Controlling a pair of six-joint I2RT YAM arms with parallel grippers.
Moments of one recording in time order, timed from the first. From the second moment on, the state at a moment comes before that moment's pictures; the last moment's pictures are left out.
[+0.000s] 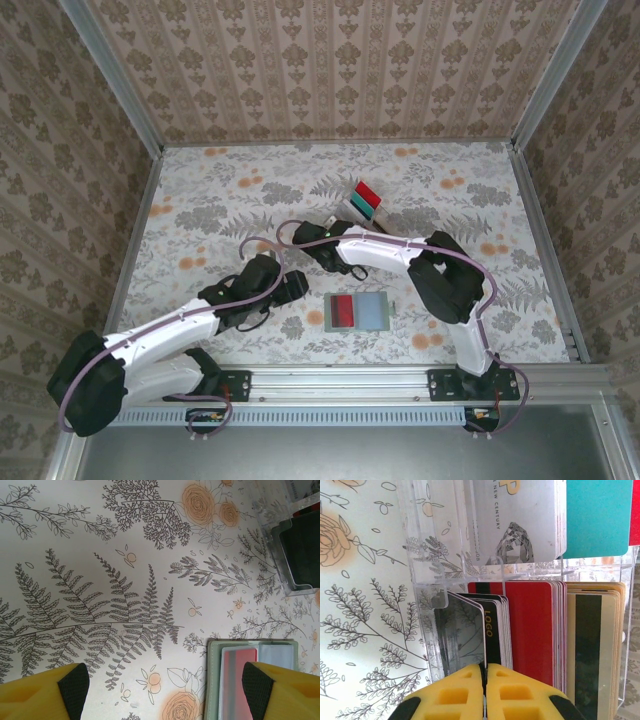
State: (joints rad) left arm -0.82 1.05 0.48 -0.27 -0.06 -0.98; right arm 0.86 2.04 1.50 -0.95 0.79 0.23
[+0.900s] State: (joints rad) left arm -0.79 1.09 0.59 -0.28 0.02 -0.97; right arm 0.74 1.51 1.32 -0.94 0.33 0.67
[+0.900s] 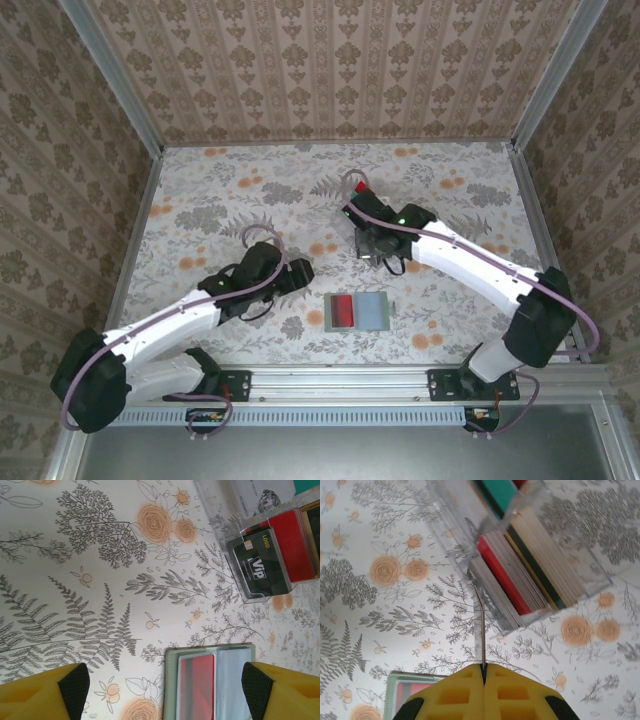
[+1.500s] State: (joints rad) left arm -0.79 1.23 0.68 -0.26 0.16 -0.97; right arm 0.74 1.44 1.20 -0.98 0.28 1.20
